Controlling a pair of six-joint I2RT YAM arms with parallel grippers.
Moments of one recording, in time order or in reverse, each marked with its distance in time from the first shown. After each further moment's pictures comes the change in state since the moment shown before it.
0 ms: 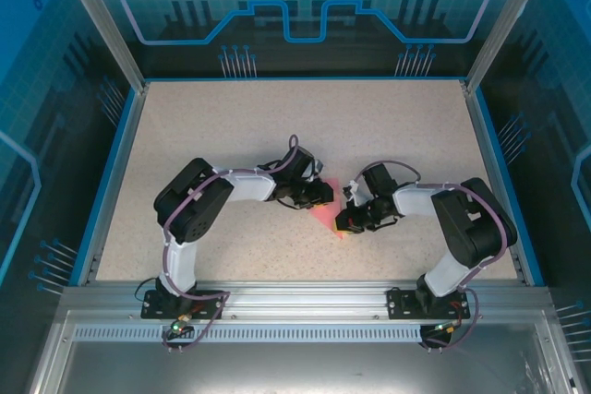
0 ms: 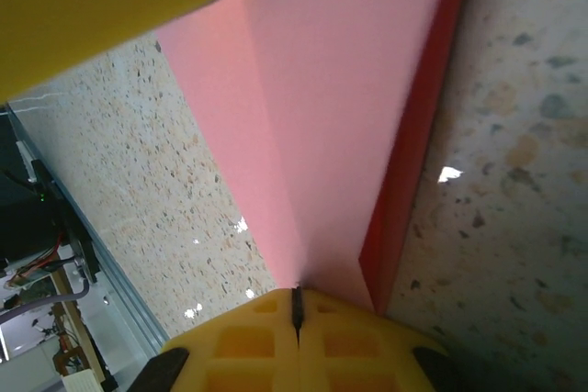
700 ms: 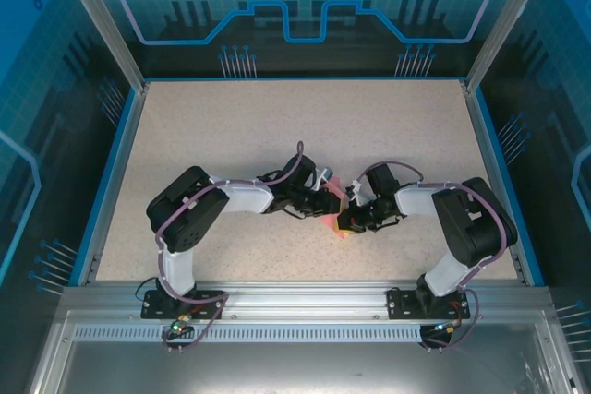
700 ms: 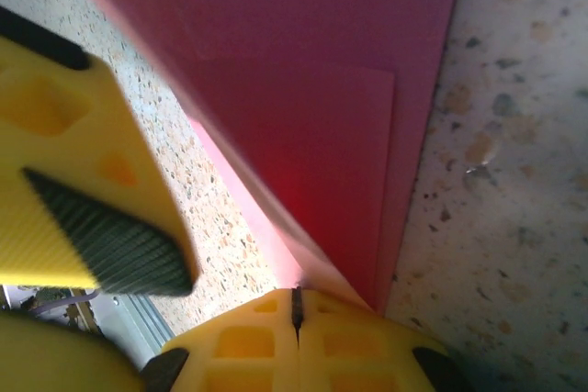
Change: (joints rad) left arm -0.069 -0.052 -0.101 0.168 0.098 0.020; right arm -0.021 0.005 -0.006 0.006 -0.021 0.000
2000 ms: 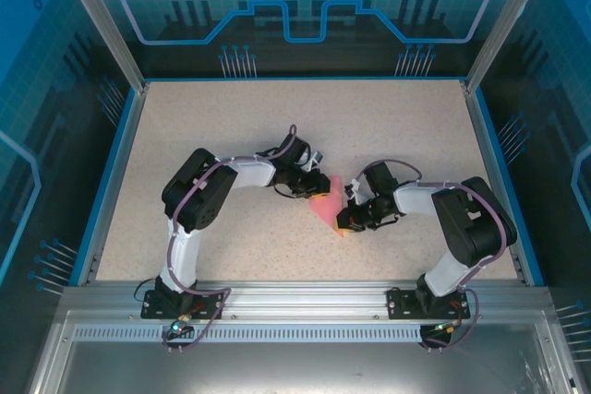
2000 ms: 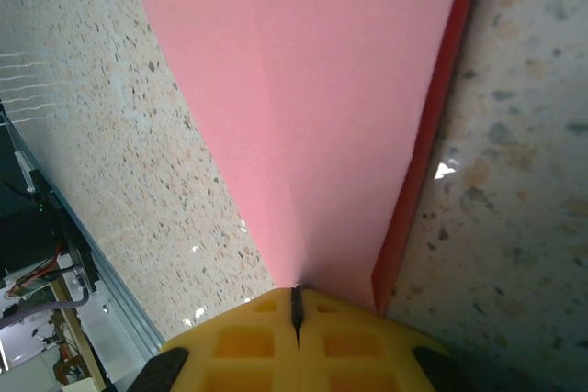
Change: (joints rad) left arm 0.168 0.185 0.269 -0.283 0.024 0.123; right arm 0.013 0.003 0.023 -0.025 0.038 -0.001
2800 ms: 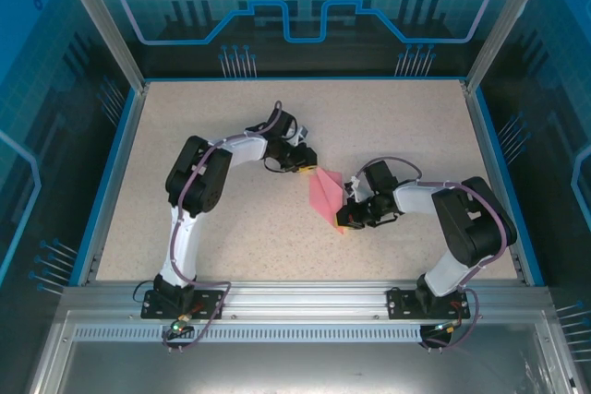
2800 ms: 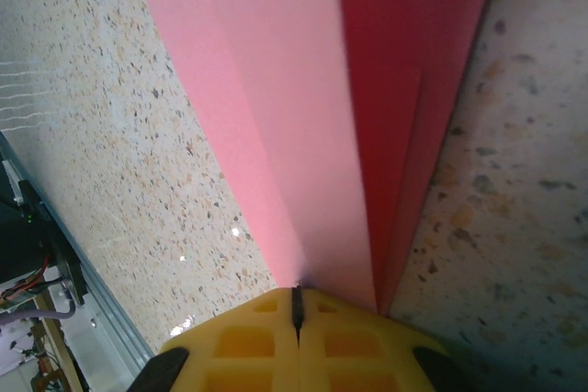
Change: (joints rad) left arm 0.158 0.129 0.263 -0.182 -0.035 0.100; right arm 0.004 0.000 0.010 0.015 0.024 -0.005
